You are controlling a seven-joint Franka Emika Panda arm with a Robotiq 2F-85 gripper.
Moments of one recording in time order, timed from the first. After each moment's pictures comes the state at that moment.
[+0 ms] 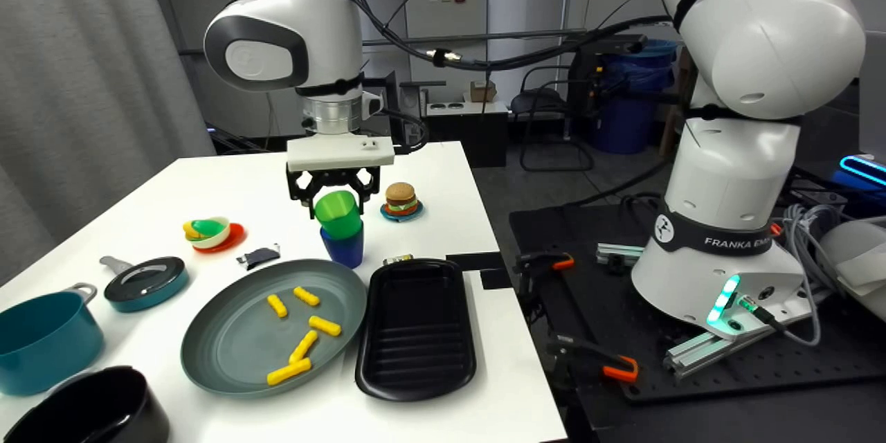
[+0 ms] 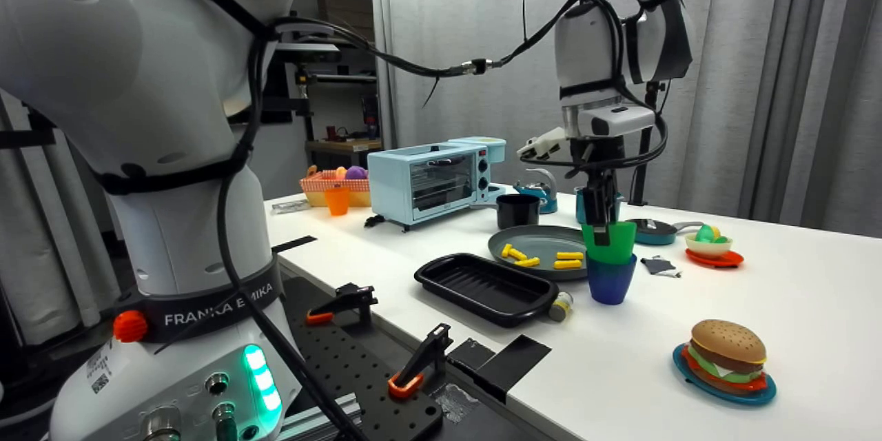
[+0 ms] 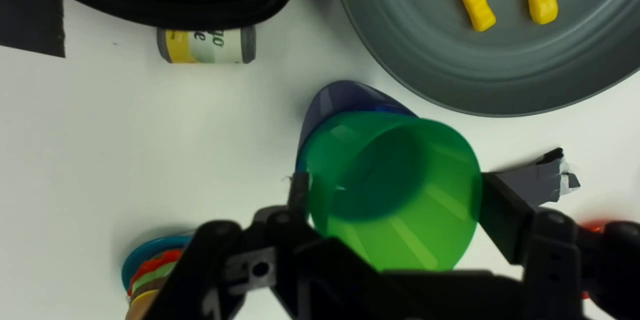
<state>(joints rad) -0.65 0.66 0.55 -1.73 2.51 3.87 -1.59</state>
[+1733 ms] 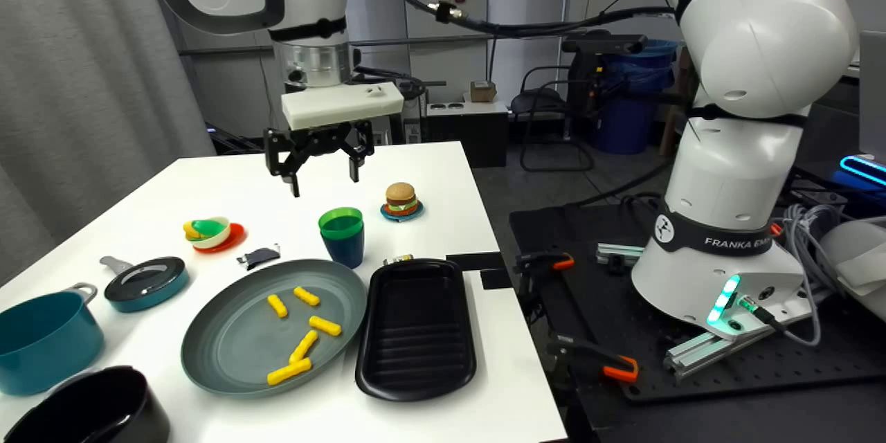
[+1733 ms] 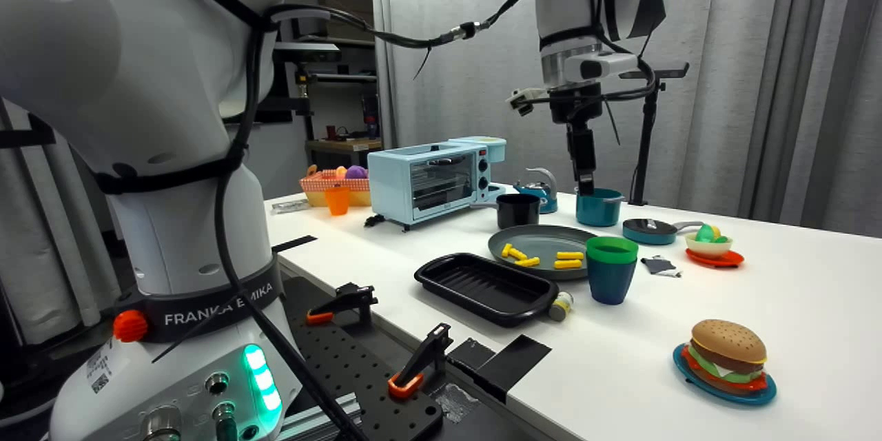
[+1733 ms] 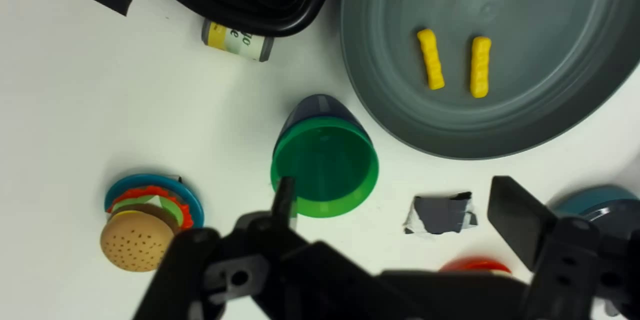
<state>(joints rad) -0.74 0.58 0.75 -1.74 2.51 4.04 -1.83</state>
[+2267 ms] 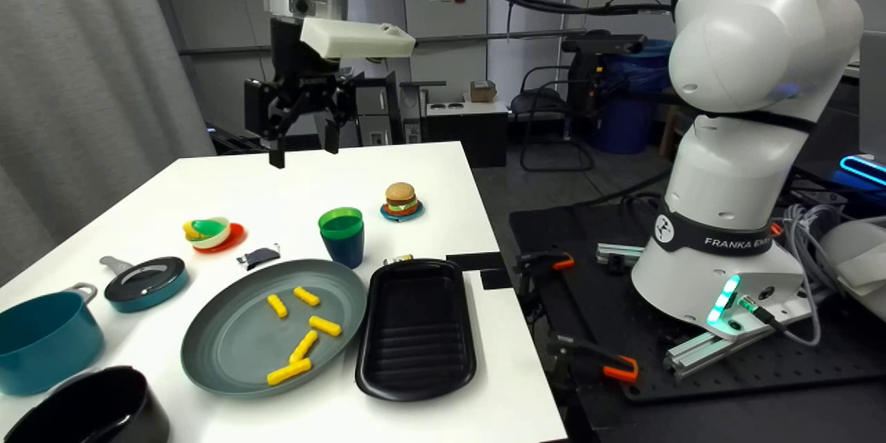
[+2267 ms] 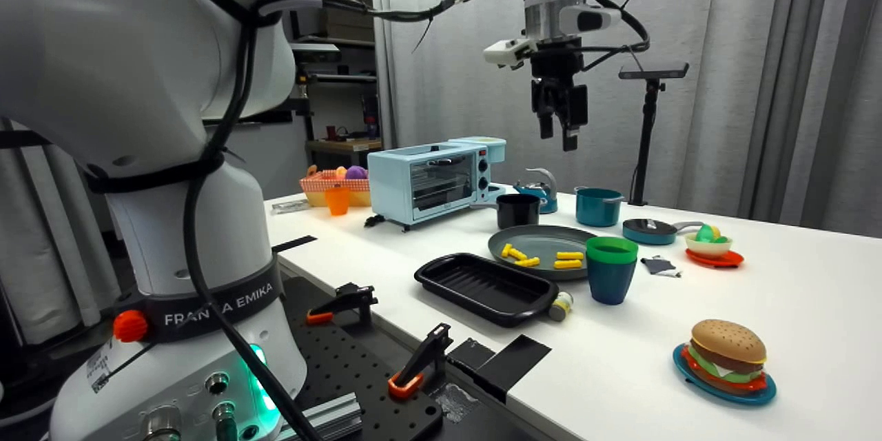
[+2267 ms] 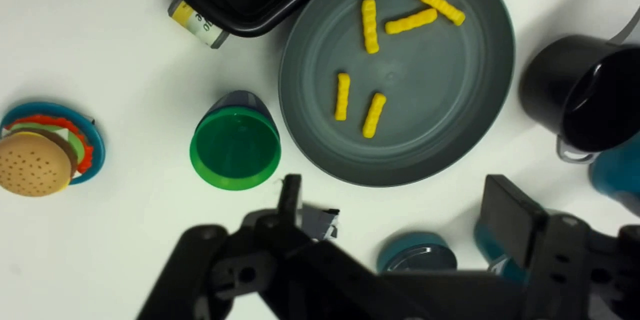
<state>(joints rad) -1.05 0.59 1.18 -1.77 2.51 4.11 -2.20</state>
